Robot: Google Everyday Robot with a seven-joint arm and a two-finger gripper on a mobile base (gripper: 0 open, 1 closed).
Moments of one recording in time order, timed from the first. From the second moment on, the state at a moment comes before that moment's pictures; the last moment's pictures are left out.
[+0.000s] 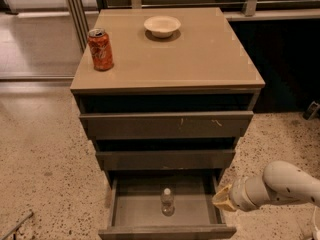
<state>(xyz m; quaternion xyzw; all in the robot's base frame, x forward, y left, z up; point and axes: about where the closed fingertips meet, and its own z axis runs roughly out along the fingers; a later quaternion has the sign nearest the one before) 0.430 -0.204 0.476 -0.52 0.80 0.19 0.22</state>
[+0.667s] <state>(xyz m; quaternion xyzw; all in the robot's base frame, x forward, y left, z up) 0.454 -0.190 0.415 -0.54 0.77 0.20 0.27</state>
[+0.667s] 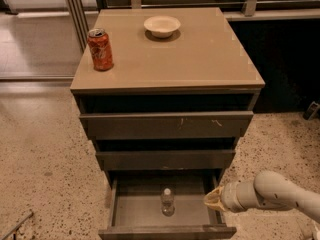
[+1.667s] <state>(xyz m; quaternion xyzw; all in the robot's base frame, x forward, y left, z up) 0.529 -0.133 0.270 -0.54 0.74 0.26 0.31</state>
